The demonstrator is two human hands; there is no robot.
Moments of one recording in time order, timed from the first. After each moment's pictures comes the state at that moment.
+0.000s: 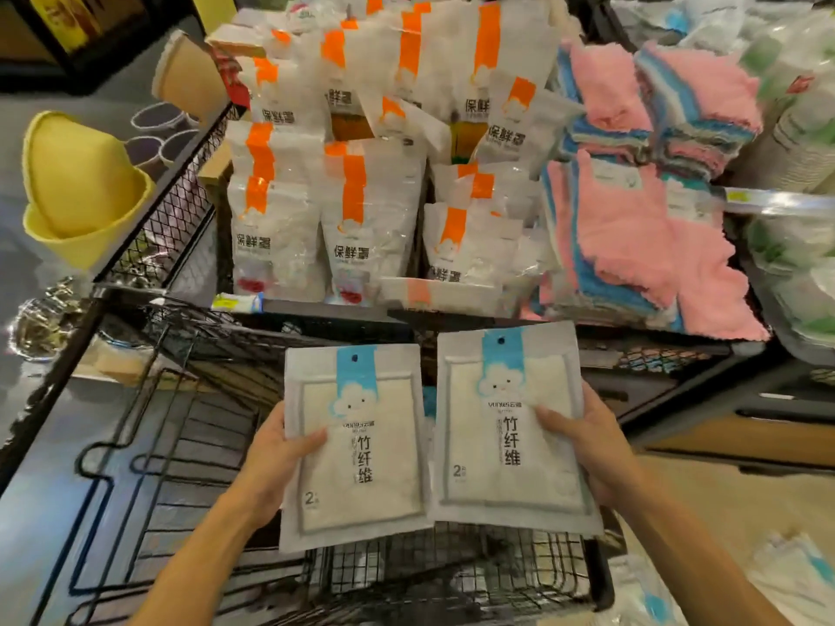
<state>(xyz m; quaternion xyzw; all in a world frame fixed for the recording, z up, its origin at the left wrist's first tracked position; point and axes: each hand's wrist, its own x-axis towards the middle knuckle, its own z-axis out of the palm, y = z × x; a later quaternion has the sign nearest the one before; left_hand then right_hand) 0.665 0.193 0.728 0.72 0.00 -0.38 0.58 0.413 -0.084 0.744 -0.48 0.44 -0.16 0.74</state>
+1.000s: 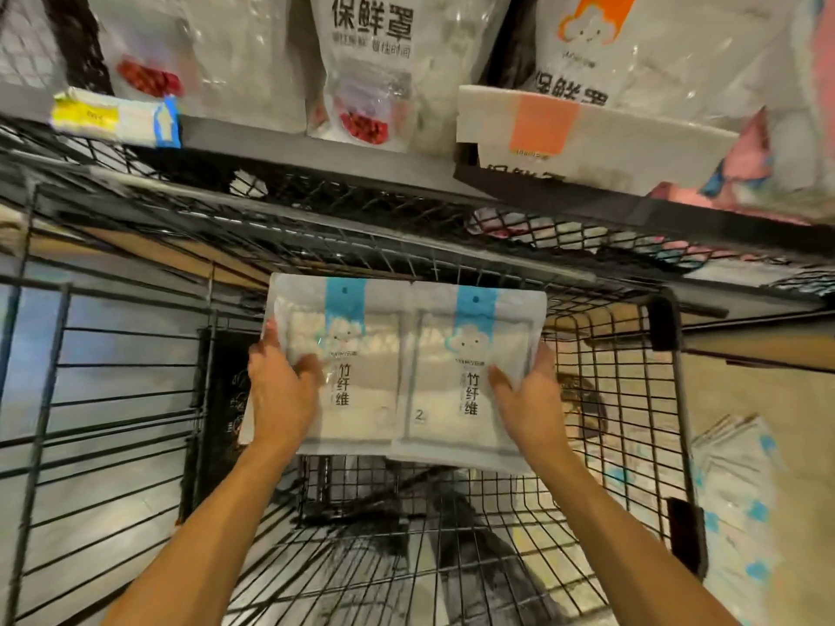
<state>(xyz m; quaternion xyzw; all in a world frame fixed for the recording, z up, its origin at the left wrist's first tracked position) 0.741 0.195 0.482 0.90 -0.04 -0.26 0.33 0.528 -0.008 0.513 -0.67 0.59 0.01 0.45</state>
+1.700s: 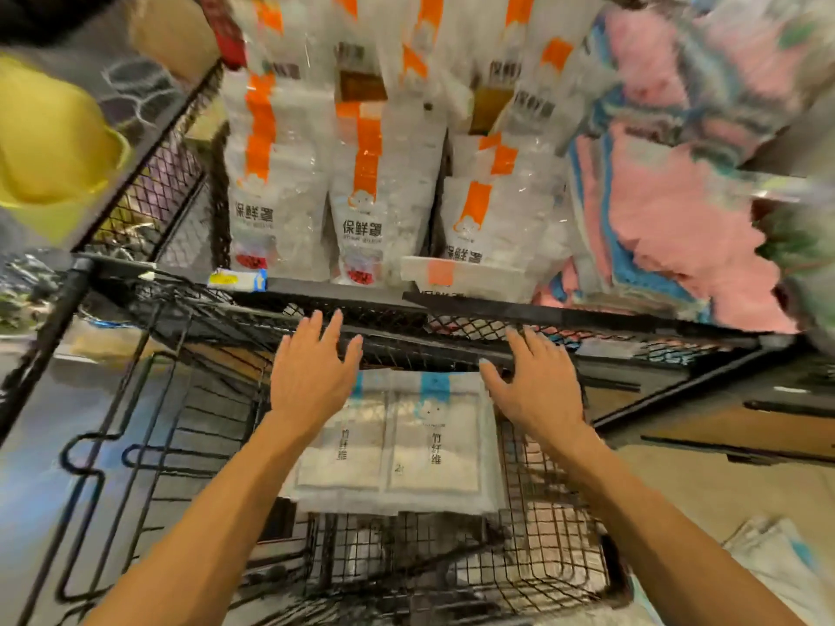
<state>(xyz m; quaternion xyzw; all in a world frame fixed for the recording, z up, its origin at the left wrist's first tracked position) 0.726 0.125 0.708 0.94 -0.31 -0.12 0.11 0.517 -0.067 0.703 -0.90 0.42 0.03 0.12</state>
